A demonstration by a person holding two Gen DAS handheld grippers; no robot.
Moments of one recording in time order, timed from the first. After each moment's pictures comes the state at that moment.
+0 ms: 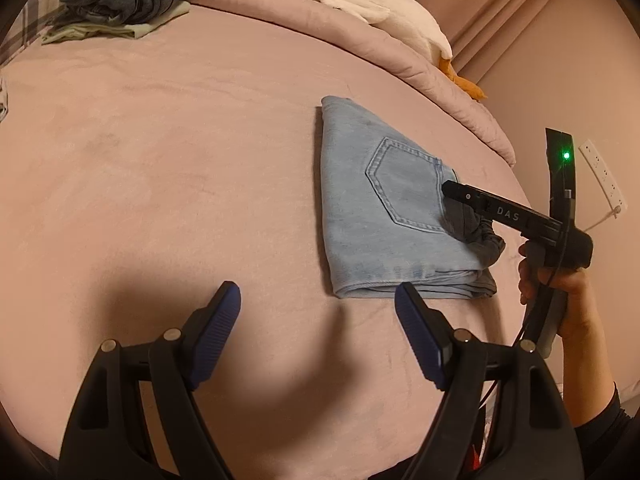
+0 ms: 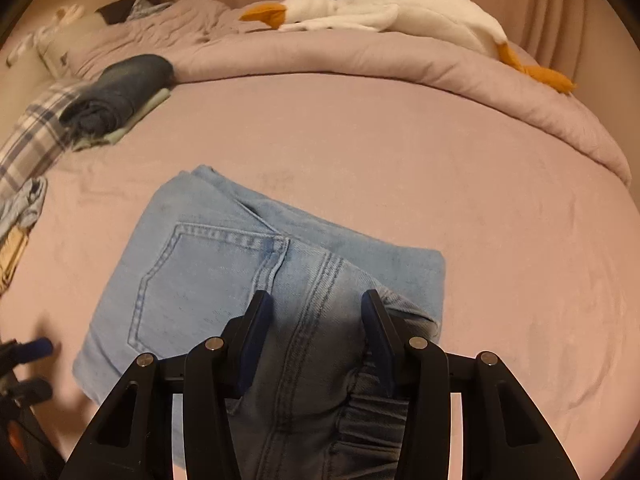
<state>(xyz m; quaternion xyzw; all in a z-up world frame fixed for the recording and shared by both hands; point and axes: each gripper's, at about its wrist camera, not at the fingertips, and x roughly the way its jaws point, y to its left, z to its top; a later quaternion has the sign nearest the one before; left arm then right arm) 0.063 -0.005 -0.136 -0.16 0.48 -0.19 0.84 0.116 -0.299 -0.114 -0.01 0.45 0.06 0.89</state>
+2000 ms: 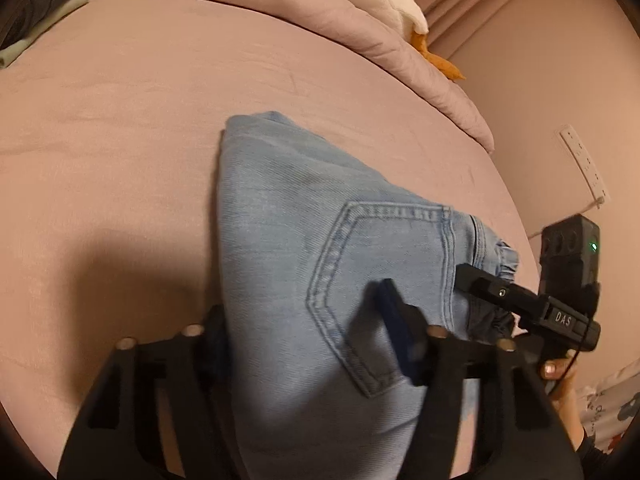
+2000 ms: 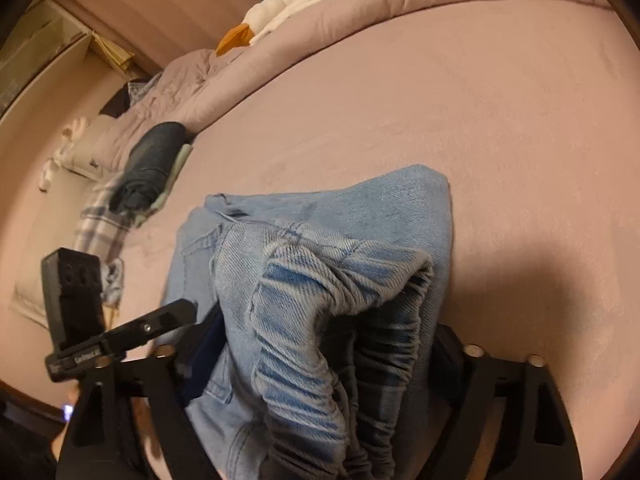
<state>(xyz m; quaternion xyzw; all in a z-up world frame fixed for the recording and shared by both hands) 0.177 -0.072 -0.158 -0.16 0.51 -0.27 0.80 0.092 -0.359 -0.148 0.24 0.45 0.14 0.85</state>
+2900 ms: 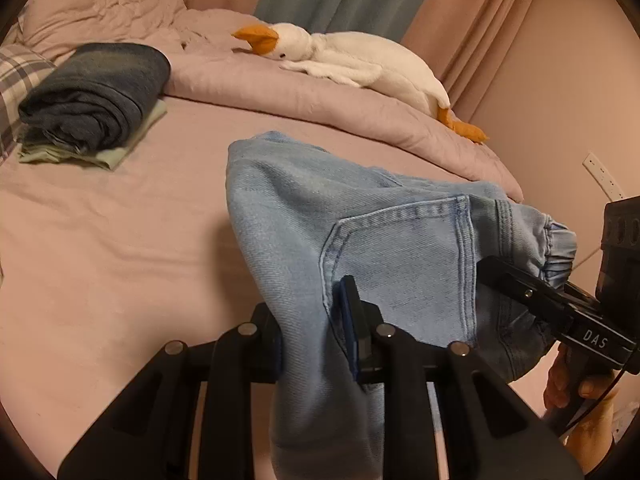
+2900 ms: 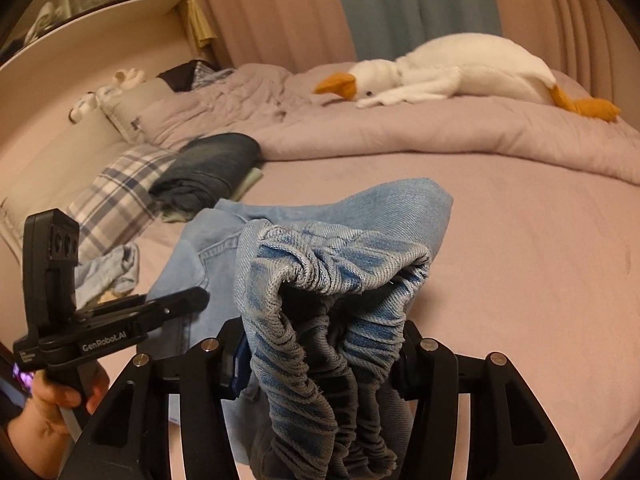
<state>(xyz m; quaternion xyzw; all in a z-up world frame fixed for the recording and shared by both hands) 0.159 0.001 -0.069 -0.11 0.40 -0.18 0.89 0.098 -0.256 -0.043 0.08 0.35 0.16 0.92</state>
